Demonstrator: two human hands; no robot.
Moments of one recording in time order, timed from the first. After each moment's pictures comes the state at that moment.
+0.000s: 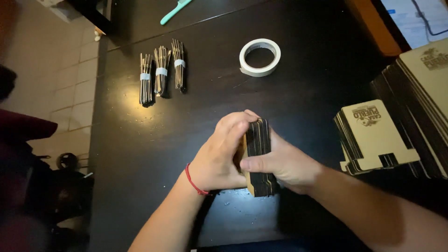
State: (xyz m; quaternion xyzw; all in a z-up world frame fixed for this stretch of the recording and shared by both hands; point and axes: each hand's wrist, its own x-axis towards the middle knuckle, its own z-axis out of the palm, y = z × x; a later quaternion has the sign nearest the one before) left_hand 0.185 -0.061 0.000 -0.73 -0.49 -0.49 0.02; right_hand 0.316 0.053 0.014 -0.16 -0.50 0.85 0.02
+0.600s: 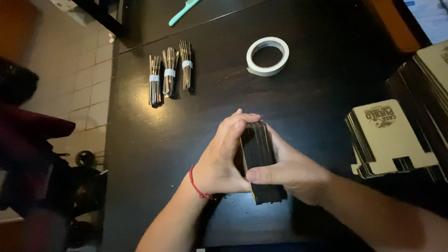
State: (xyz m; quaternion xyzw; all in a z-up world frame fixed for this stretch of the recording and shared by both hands) left_hand 0.183 -0.072 -0.002 -0.70 -0.54 -0.46 -0.01; right_hand 0.324 0.051 0.029 -0.14 -0.47 0.87 -0.01
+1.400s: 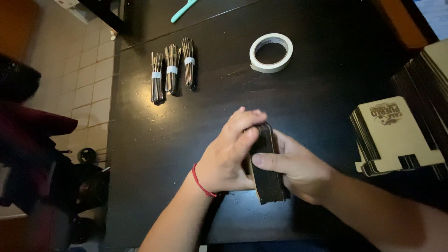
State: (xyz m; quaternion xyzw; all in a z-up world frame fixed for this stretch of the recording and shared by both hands) left_hand 0.183 -0.070 -0.001 -0.74 -0.52 -0.43 0.07; right_hand 0.324 0.046 0.004 -0.16 -0.36 0.92 0.02
